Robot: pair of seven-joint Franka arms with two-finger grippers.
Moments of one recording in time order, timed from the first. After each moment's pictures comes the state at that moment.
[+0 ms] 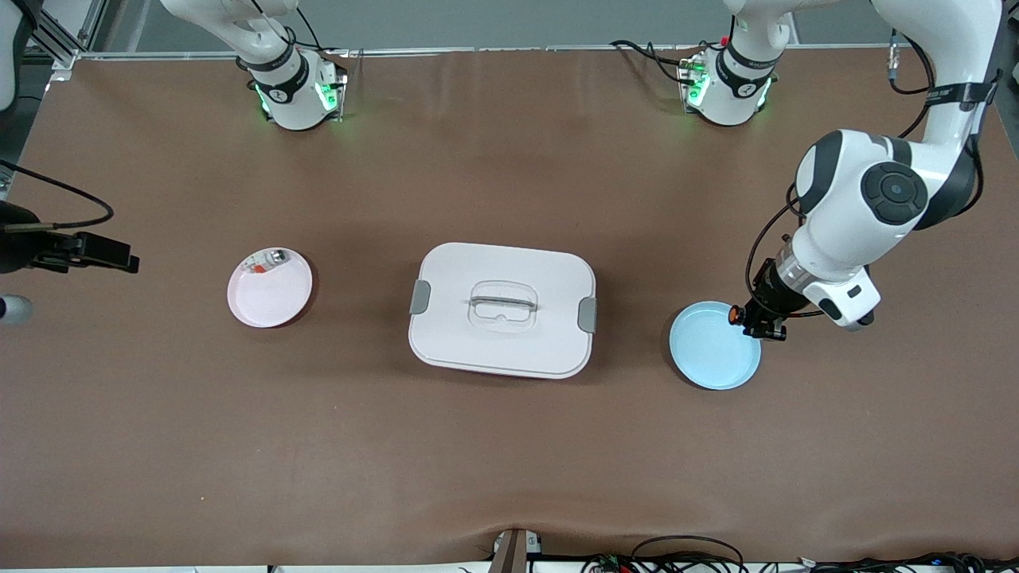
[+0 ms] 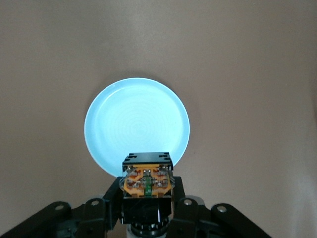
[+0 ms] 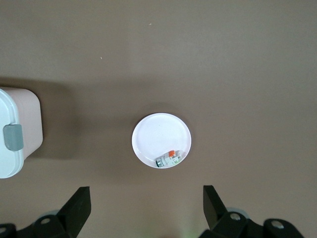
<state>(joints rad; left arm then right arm) 0.16 0.23 -0.37 -1.99 0.09 2.35 -1.63 0.06 0.37 -0.10 -1.06 0.06 1.29 0.00</state>
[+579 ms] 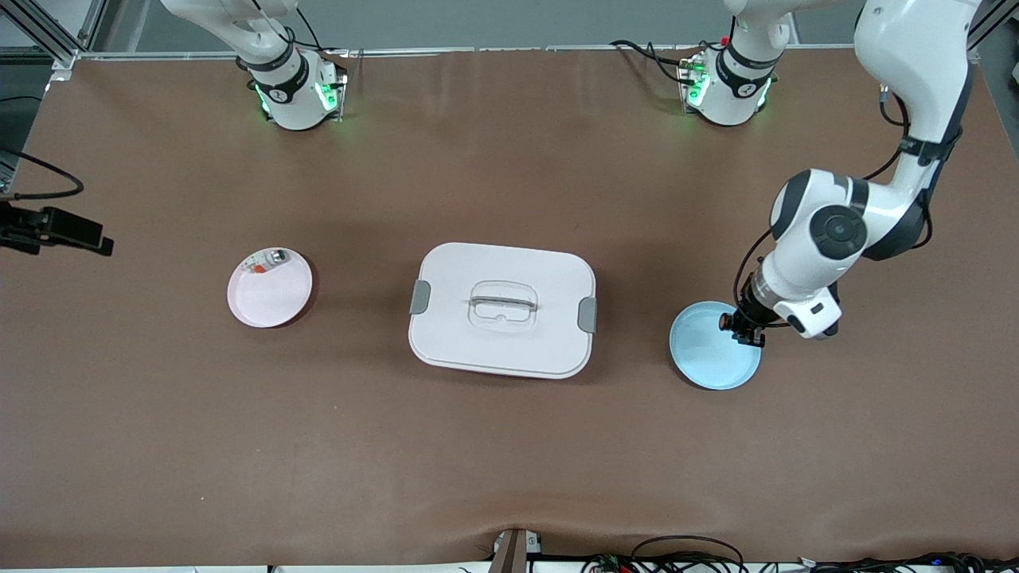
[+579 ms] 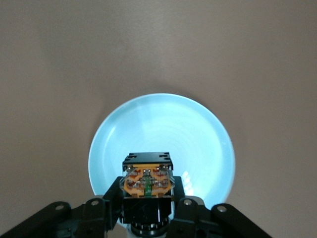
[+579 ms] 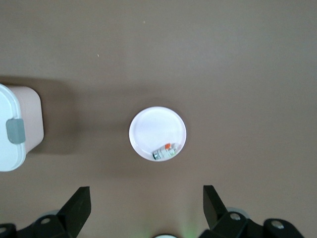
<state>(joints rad) 0.17 0.39 -0.37 -2.04 0.32 2.44 -1.76 0.04 0.32 -0.10 -1.06 0.06 1.23 0.00</state>
